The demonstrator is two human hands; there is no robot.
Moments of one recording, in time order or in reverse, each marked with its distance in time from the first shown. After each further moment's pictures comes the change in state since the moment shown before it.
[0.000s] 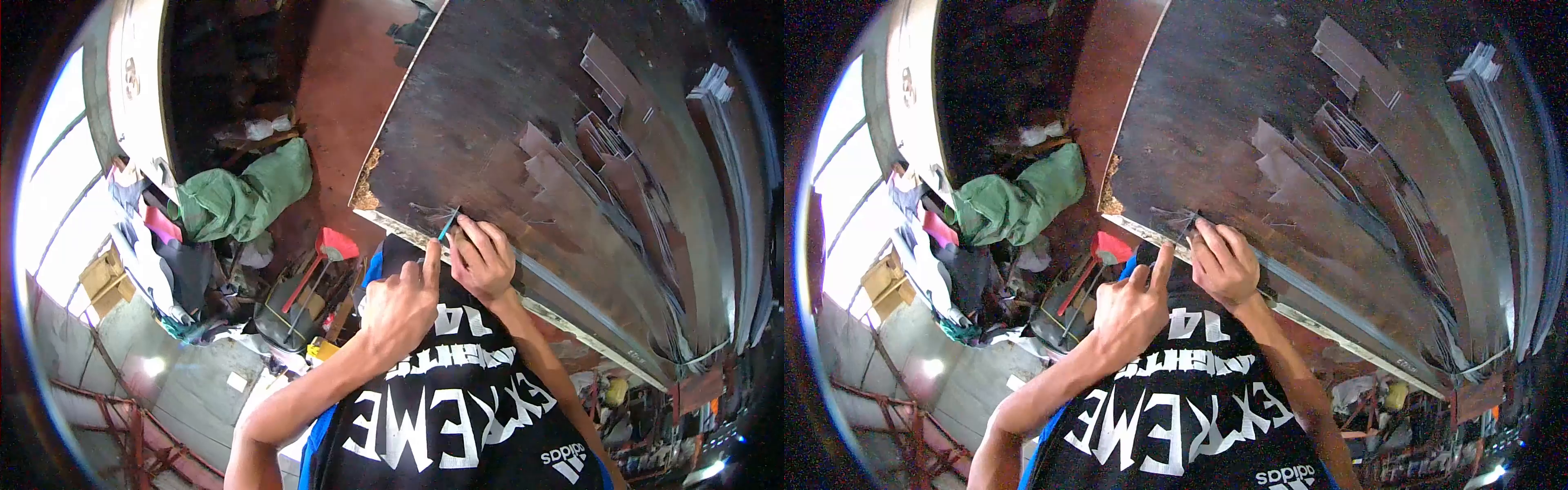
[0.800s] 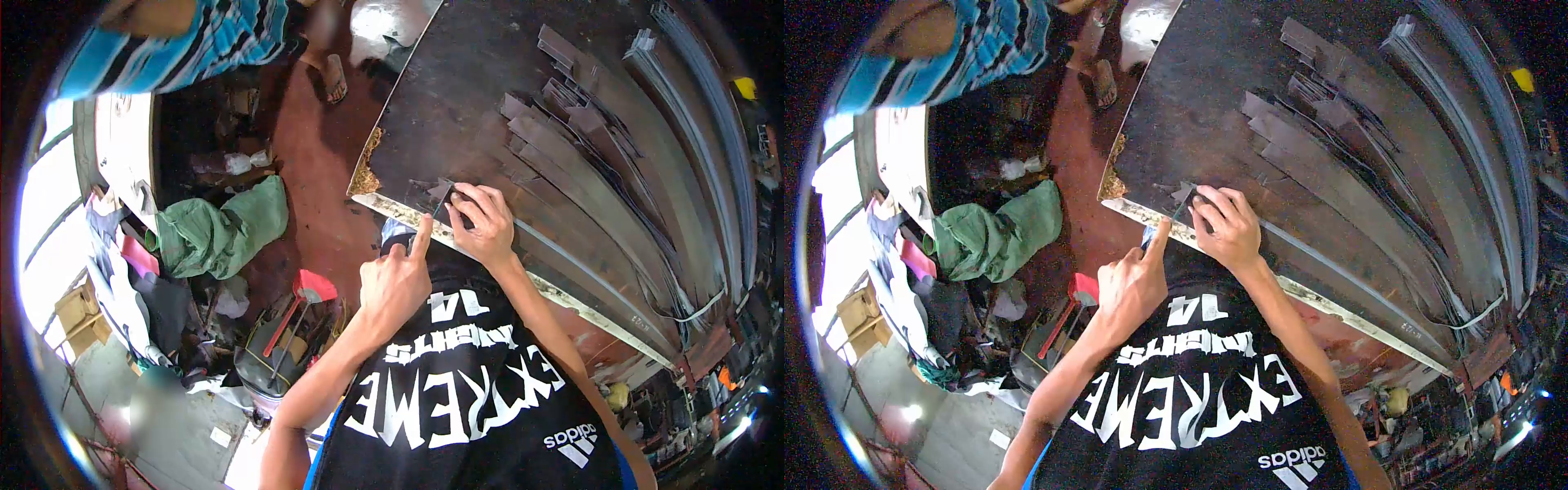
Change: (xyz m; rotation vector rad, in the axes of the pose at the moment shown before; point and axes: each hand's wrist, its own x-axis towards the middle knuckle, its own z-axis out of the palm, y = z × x) left_hand -0.028 -0.028 0.057 -0.102 0.319 -0.023; right_hand -0.006 -0.005 0.006 -0.039 0.109 -0.014
